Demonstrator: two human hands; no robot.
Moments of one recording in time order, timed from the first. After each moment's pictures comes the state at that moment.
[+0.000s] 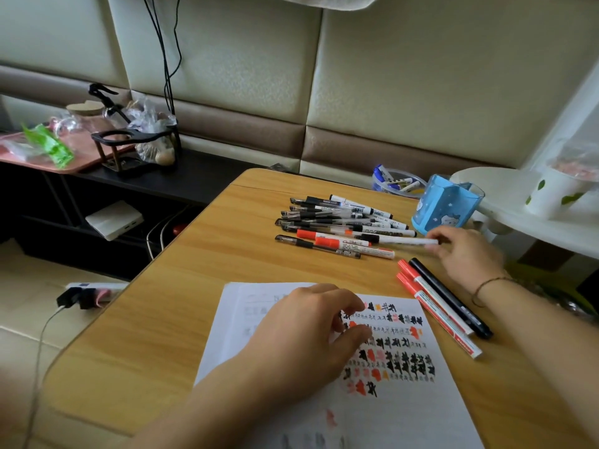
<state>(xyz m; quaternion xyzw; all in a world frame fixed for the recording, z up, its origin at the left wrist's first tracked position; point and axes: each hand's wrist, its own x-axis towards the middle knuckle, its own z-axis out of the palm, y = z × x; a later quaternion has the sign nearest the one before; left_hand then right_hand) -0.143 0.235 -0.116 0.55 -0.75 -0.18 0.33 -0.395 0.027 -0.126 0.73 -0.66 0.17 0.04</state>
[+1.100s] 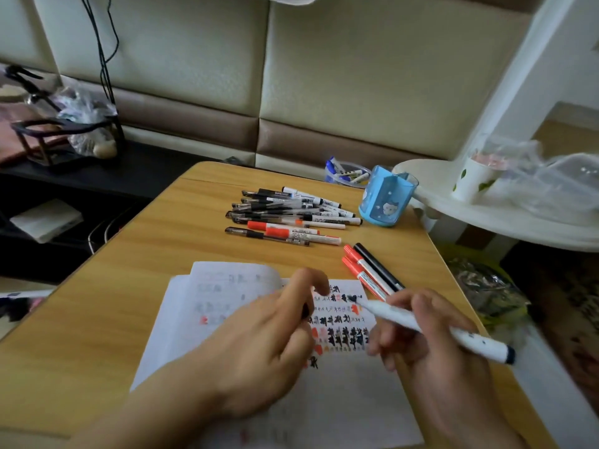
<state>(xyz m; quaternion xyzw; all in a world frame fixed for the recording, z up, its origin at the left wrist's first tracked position) -0.153 0.262 -0.096 0.44 -0.81 -0.24 0.31 -0.359 0.248 -0.104 0.54 -0.37 0.55 -0.52</state>
